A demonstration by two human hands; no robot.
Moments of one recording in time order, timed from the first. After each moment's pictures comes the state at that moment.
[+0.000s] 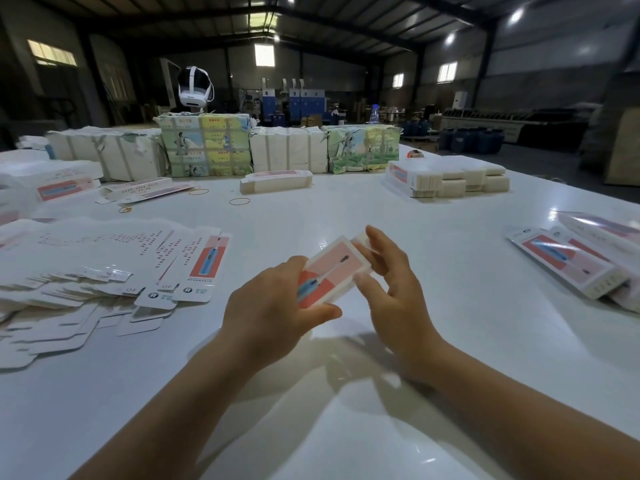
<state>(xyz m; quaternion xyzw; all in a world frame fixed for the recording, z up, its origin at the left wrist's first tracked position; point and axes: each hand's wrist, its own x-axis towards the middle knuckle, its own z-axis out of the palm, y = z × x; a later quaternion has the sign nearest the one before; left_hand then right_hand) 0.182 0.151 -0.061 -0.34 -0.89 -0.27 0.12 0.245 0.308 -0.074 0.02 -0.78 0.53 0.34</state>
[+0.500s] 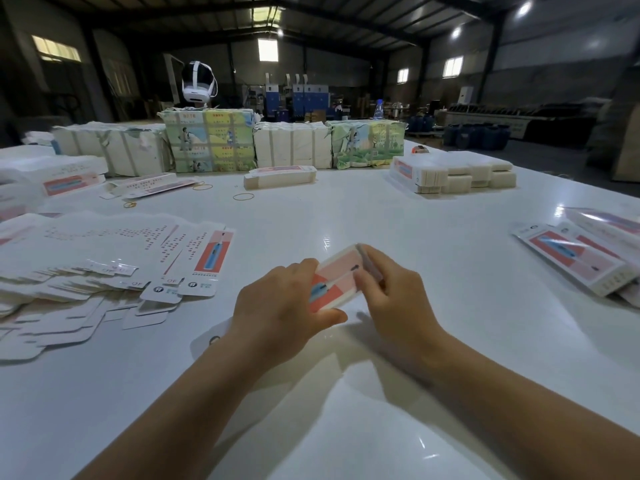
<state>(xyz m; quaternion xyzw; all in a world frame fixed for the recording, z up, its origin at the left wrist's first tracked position) 0.182 0.154 -0.065 -0.35 -0.91 -0.18 0.16 0.244 0.312 -0.072 0.01 -0.85 0.40 0.34</state>
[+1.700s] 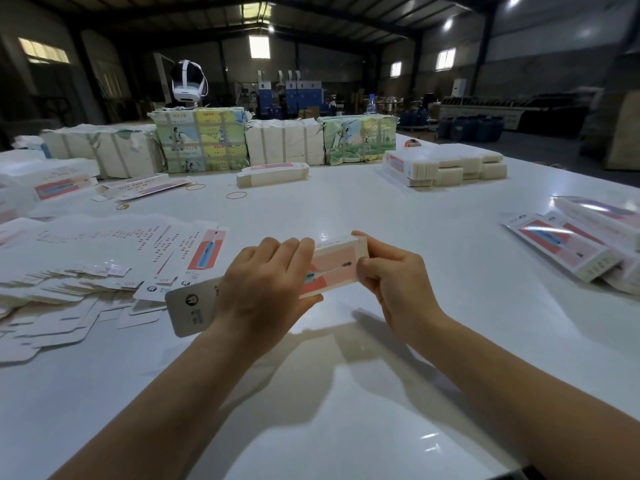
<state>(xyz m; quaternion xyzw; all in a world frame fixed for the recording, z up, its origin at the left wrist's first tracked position) 0.180 0.151 -0.060 -0.40 -0.81 -0.05 0.42 0.243 0.316 -0.059 -0.07 -0.62 0.75 0.22</state>
